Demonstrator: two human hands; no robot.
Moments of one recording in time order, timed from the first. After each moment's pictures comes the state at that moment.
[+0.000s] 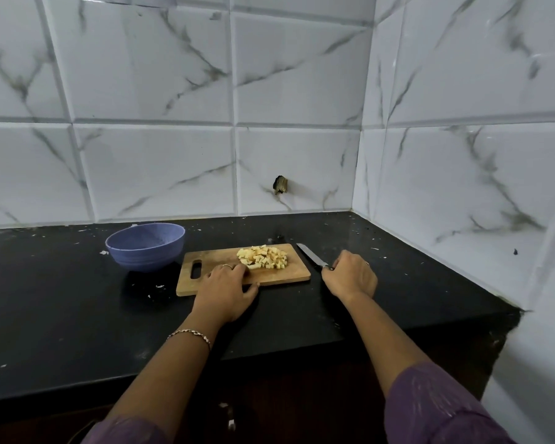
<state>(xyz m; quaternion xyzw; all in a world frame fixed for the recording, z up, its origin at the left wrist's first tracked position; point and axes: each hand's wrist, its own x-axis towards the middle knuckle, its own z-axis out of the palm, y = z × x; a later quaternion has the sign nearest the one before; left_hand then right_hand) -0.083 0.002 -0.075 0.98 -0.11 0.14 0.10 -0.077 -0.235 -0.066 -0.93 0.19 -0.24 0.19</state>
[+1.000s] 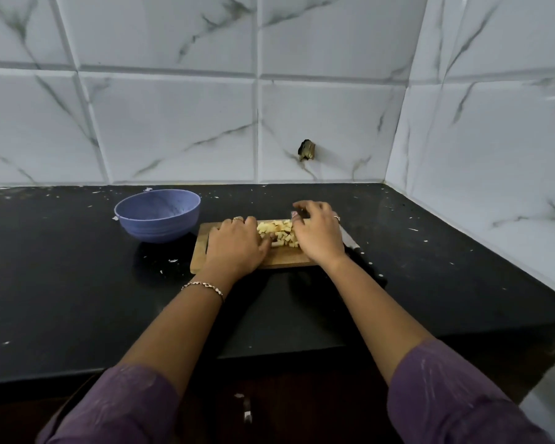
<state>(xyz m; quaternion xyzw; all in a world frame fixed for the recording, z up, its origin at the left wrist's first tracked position) -0.041 0.007 -0.057 0.98 -0.04 0.18 0.06 -0.023 -0.154 -0.052 -0.90 -0.05 -0.24 0.36</state>
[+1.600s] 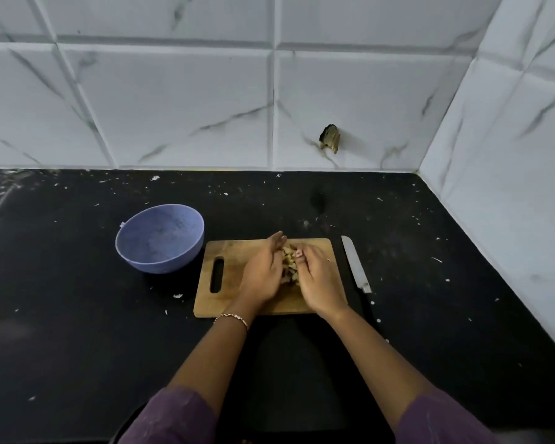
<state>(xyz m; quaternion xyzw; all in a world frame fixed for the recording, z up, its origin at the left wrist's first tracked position) 0.008 -0.022 -0.054 0.87 -0.02 0.02 0.49 -0.002 -0.154 -0.049 -0.90 -0.08 -0.06 0.42</state>
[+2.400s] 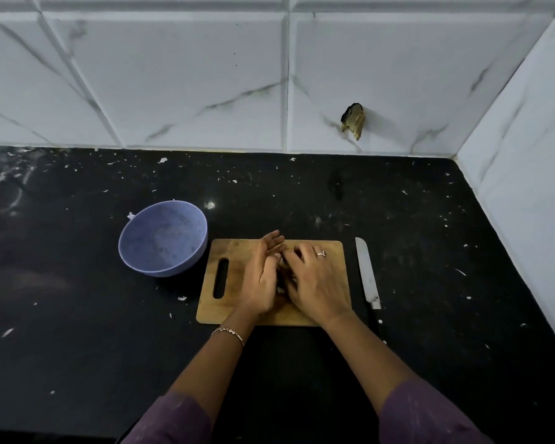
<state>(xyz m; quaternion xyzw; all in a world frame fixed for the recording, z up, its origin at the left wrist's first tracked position) 0.006 -0.021 -0.051 0.75 0.06 0.03 0.66 0.021 -0.152 -0.052 -0.95 -0.25 -0.13 0.15</state>
